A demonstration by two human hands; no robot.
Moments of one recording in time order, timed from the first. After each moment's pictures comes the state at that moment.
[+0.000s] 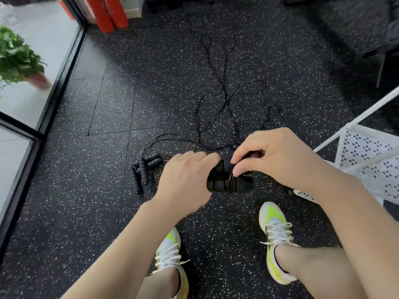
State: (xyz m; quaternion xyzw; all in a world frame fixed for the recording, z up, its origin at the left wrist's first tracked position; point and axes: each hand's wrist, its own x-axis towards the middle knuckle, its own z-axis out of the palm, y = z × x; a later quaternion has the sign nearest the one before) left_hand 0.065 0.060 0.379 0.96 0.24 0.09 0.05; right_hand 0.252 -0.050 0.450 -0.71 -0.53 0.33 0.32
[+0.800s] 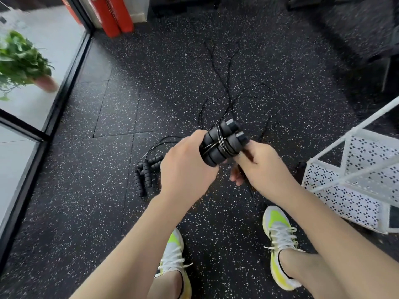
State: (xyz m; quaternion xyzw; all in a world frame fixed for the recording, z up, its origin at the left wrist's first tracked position) left_hand 0.082 0.061 0.416 0.85 0.45 0.17 0.21; right_hand 0.221 -0.035 0.412 -0.72 -0.41 0.36 0.42
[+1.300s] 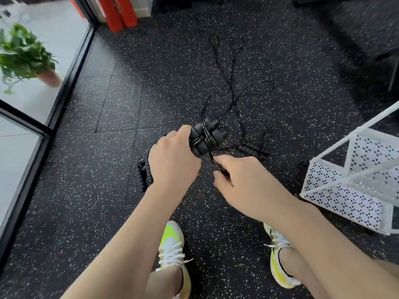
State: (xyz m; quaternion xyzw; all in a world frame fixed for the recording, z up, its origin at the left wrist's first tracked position) left_hand 0.071 0.088 0.397 0.85 0.50 0.13 0.08; right_hand 0.185 -0.042 0.420 -0.74 -0.57 0.26 0.22
